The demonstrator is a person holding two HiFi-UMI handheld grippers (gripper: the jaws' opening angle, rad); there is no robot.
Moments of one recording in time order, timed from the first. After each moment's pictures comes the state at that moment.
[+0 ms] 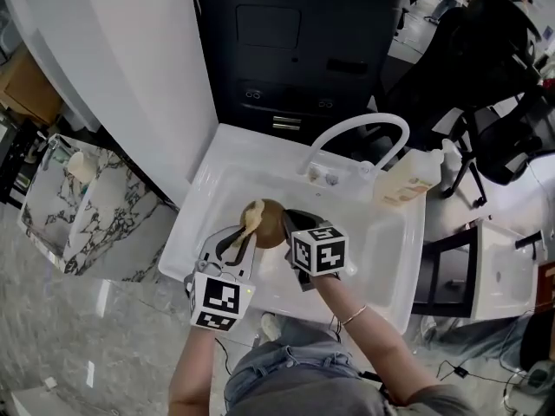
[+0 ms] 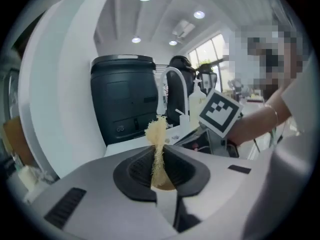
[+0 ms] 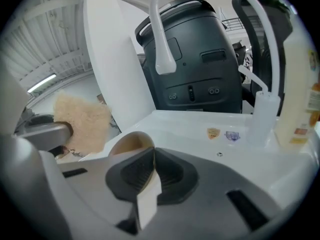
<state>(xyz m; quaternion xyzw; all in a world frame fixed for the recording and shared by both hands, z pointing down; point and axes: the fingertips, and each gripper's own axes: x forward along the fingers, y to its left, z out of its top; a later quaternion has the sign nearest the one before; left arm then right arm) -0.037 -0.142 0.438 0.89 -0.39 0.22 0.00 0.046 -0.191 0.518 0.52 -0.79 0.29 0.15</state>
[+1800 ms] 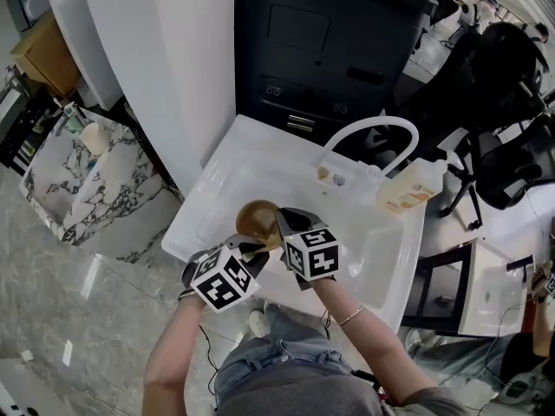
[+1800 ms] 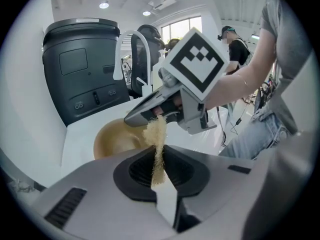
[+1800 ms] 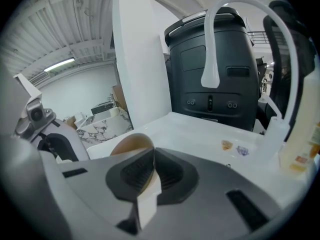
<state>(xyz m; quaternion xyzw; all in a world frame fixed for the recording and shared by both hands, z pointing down) -0.024 -0.073 0.507 0.91 -0.17 0.38 0.05 0.004 -0.165 0.497 0.48 -0.83 0.20 0.20</state>
